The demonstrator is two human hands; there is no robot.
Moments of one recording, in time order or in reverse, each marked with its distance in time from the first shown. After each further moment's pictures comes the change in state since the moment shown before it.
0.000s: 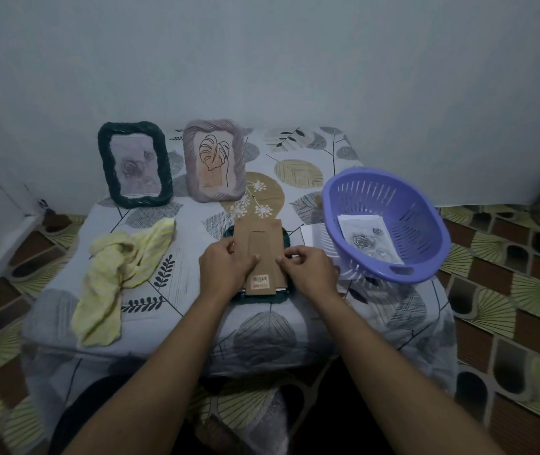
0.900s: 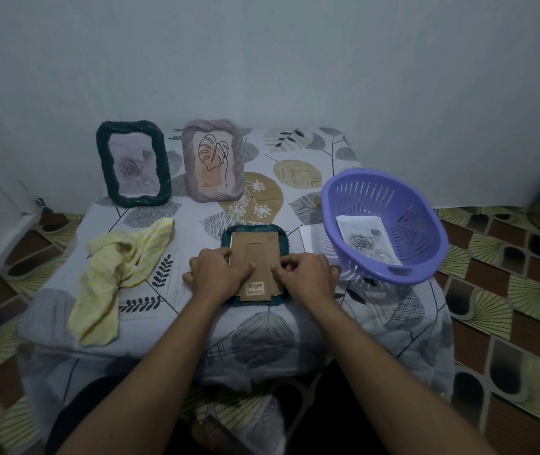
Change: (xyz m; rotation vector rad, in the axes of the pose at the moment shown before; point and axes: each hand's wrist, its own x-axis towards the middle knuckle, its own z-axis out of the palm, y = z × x) left_hand 0.010 -0.019 0.004 0.310 -0.050 -0.141; right_hand -0.006 -0.002 0.006 -0.281 0.011 -0.082
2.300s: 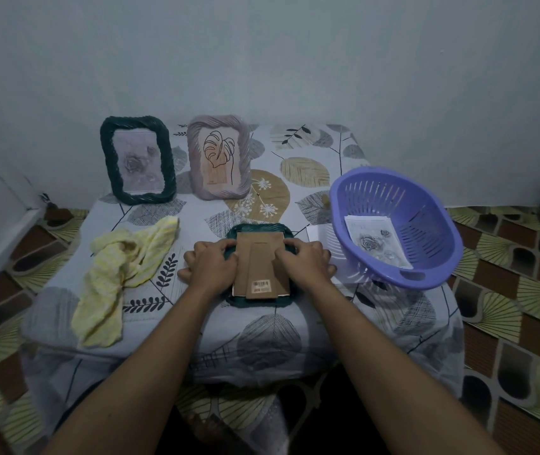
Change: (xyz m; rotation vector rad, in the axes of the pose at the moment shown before) left_hand 0.019 -0.007 -0.011 0.049 -0.091 0.014; right_hand 0.020 -0.021 -0.001 0.135 -0.189 0.136
